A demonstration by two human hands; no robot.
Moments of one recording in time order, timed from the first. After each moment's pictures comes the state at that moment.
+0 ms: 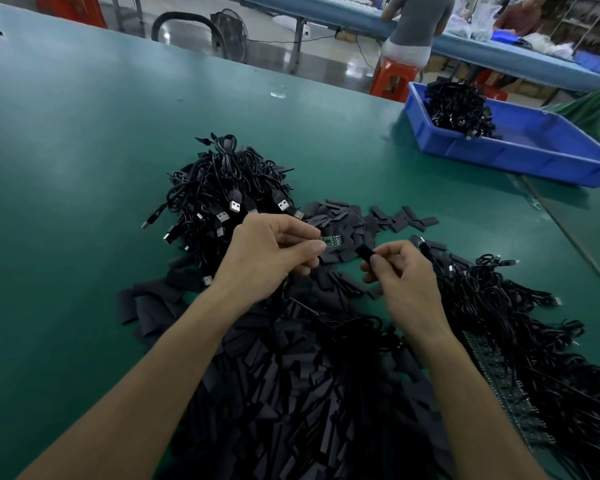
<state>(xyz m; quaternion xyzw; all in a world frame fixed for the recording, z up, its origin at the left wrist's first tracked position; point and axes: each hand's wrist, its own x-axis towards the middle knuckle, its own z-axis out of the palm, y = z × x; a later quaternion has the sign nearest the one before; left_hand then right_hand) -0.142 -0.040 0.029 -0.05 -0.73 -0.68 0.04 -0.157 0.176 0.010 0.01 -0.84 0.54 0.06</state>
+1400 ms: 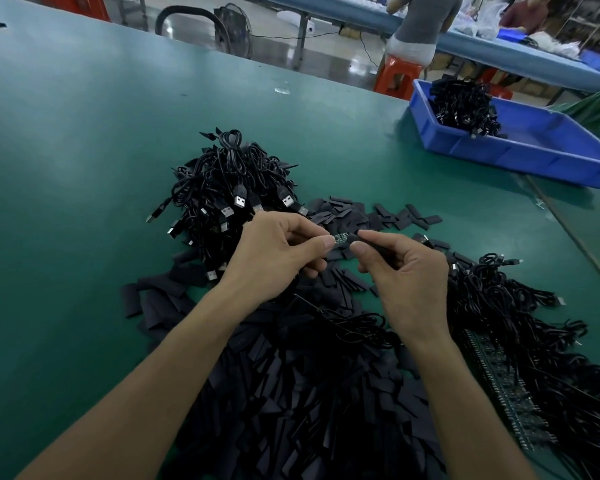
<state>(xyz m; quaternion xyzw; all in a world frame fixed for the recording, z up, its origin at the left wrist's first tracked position) -0.141 -0.035 0.029 -0.06 -0.72 -0.69 0.05 -0.138 0.148 0.036 0.10 -0.82 0.54 0.18</state>
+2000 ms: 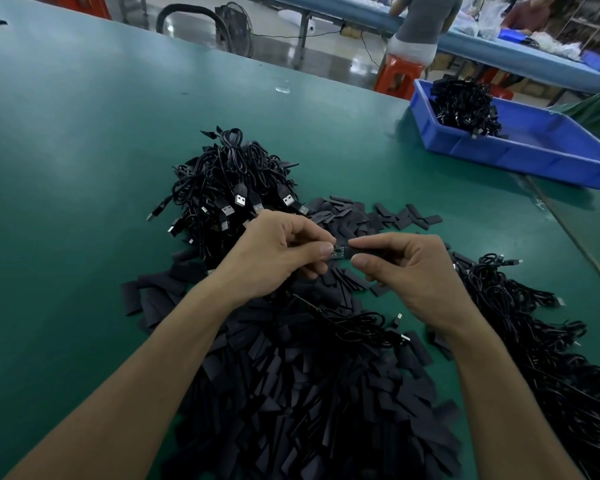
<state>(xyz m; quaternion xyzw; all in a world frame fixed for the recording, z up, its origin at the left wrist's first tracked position) -0.141 -0.043 0.034 -0.12 -0.73 -0.67 -0.02 -0.148 0.170 0.057 0.18 -0.81 0.55 -0.03</state>
